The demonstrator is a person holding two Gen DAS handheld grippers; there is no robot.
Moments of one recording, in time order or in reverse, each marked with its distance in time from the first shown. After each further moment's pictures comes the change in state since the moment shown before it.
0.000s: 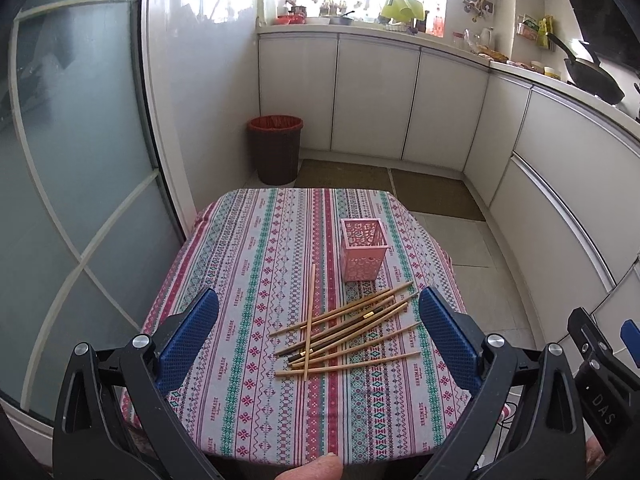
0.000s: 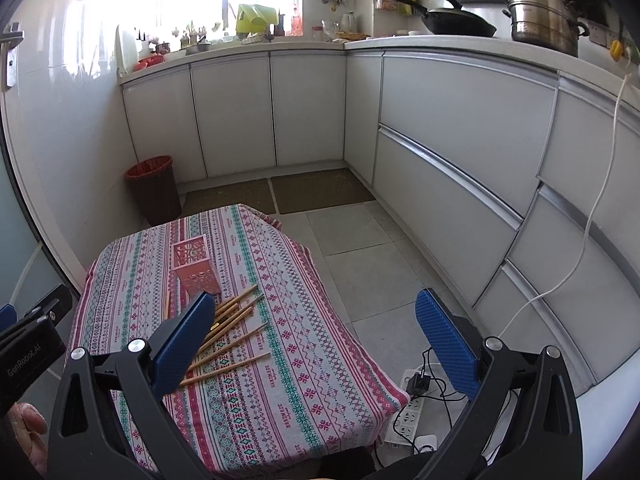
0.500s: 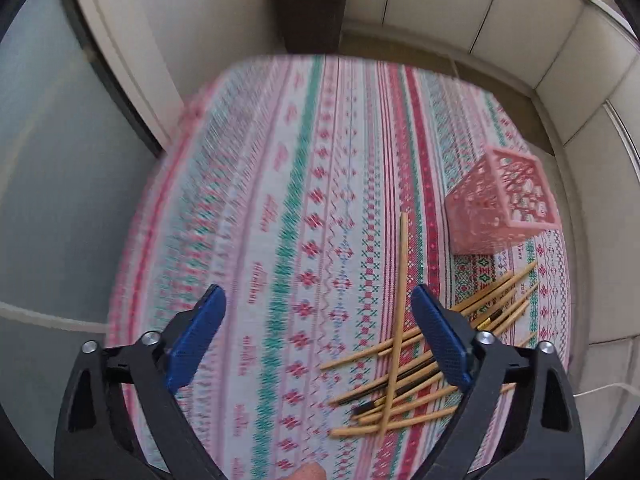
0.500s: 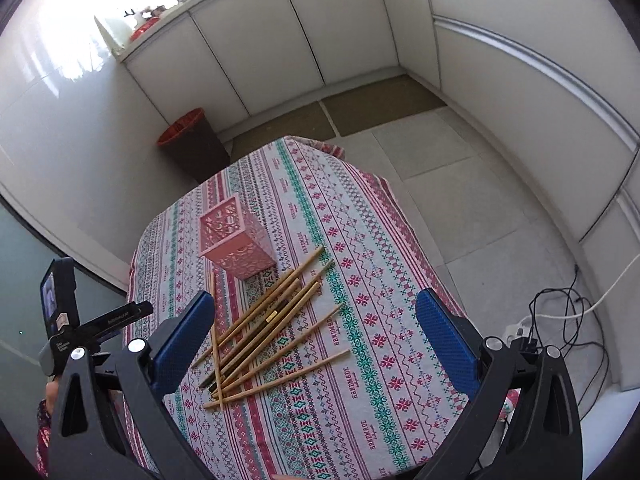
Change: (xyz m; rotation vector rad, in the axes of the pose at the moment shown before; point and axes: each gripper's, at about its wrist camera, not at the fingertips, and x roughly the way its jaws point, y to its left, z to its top) left arm 0.274 0.084 0.019 -0.088 0.523 0.053; right arm 0.163 0.016 0.010 0.172 0.327 0.273
